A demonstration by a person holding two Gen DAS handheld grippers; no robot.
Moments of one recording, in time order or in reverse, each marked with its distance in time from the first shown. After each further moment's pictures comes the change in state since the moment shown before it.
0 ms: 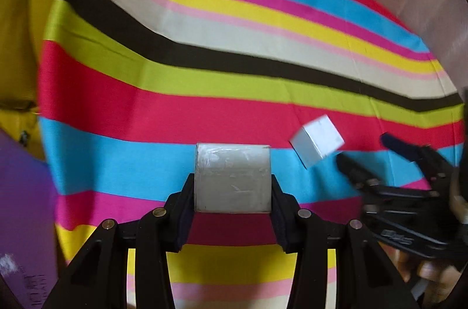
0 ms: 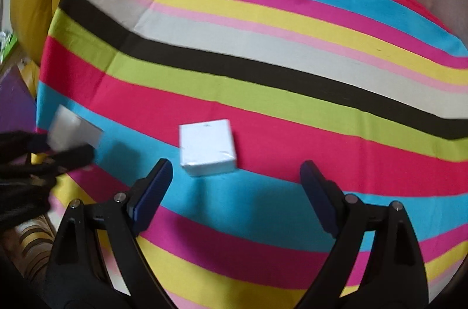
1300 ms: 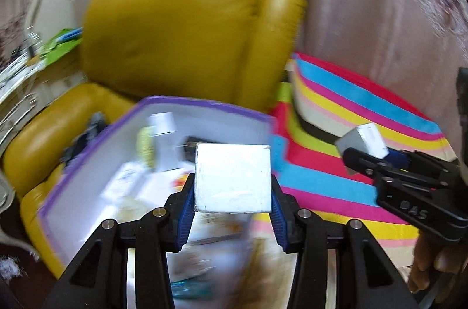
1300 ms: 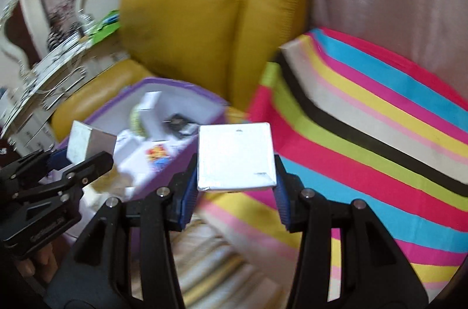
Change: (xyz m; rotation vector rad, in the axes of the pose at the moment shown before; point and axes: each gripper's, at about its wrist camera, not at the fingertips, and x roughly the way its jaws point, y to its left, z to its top) left arm -0.219 0.179 -0.106 -0.248 -0.347 0.206; right arm -0.162 0.252 0.013 -0.230 -0.187 0.268
